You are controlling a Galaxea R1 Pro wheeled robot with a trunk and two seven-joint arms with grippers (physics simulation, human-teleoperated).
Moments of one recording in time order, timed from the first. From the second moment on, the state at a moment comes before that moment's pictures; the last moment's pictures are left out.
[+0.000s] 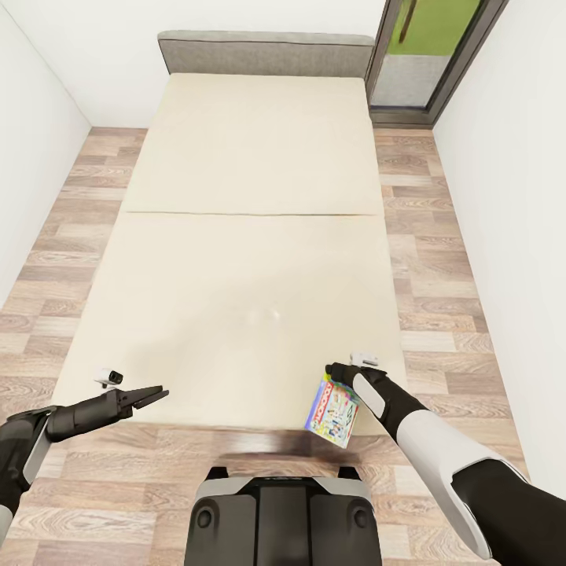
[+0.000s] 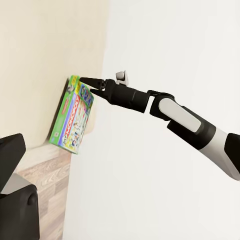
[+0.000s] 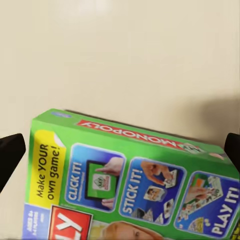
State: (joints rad) left arm -0.58 0.37 0.27 -0.89 0.19 0.80 -1.57; right arm -0.97 0.03 0.35 -0.37 -0.63 0.28 -0.17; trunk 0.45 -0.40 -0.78
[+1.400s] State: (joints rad) left arm -0.58 0.37 0.27 -0.89 0.19 0.80 -1.57; right arm -0.97 0.03 0.35 -0.37 -0.63 0.27 -0.17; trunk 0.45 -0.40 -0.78
